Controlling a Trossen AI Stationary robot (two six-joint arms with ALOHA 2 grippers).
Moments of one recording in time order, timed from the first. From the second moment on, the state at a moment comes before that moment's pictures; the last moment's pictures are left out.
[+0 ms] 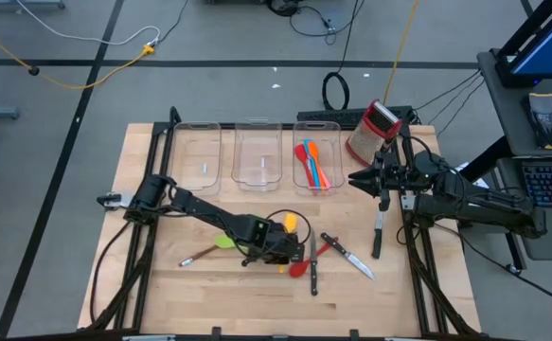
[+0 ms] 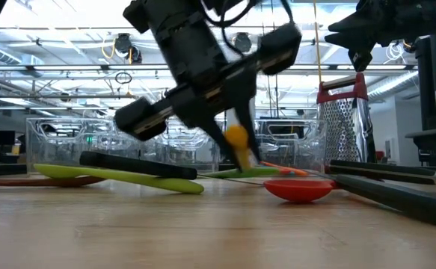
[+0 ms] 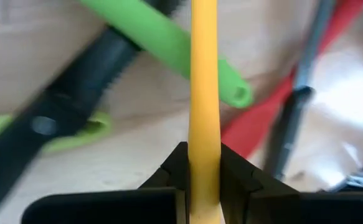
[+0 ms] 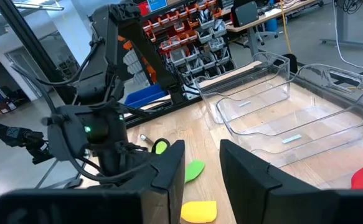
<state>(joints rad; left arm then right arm) -0.26 2.08 1.45 -0.39 0.10 -1.71 -0.32 0.45 0.42 -0.05 -0.29 0.35</state>
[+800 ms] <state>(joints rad) -0.26 2.07 1.75 -0.61 -0.07 -1.51 -0.32 0.46 0.42 -0.05 -0.29 0.35</state>
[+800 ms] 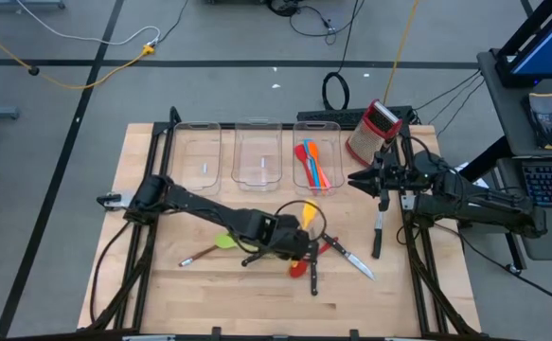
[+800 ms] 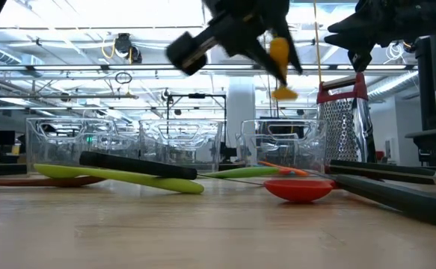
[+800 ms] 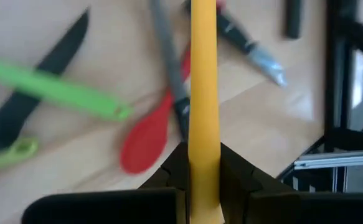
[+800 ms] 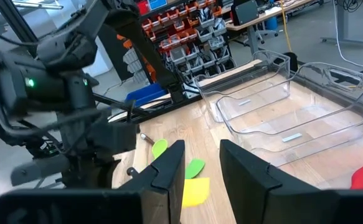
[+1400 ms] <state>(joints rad) -0.07 2.03 1.85 -0.58 -0.25 -1.08 -0.32 0.52 0.42 -0.03 -0.18 0.35</state>
